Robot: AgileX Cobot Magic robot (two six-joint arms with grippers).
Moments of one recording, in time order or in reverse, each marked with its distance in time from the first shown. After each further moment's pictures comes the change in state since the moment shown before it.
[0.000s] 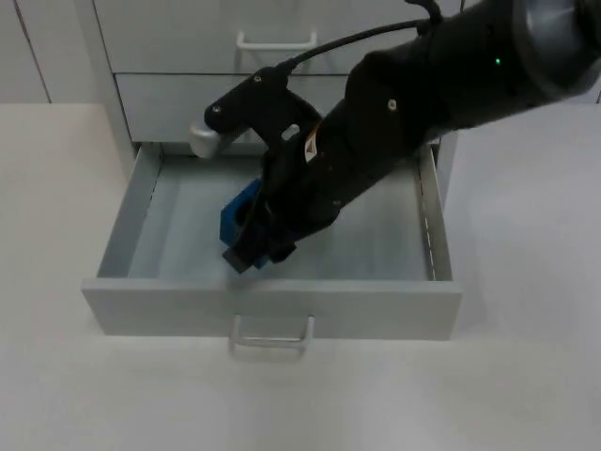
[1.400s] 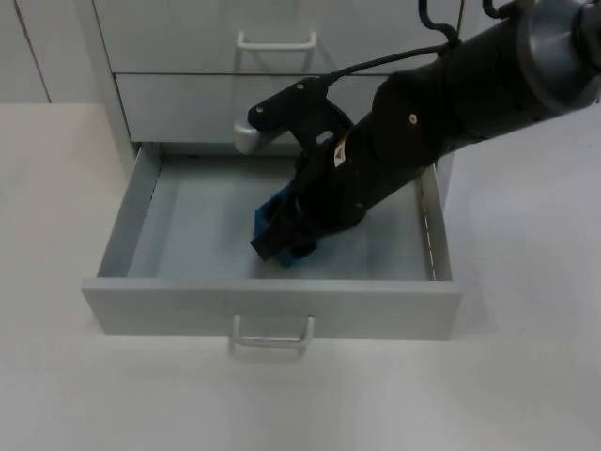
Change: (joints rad) right arm -0.071 0.050 -0.005 0.001 -0.047 0.071; left arm 0.000 0.017 0.000 0.004 0.000 0.000
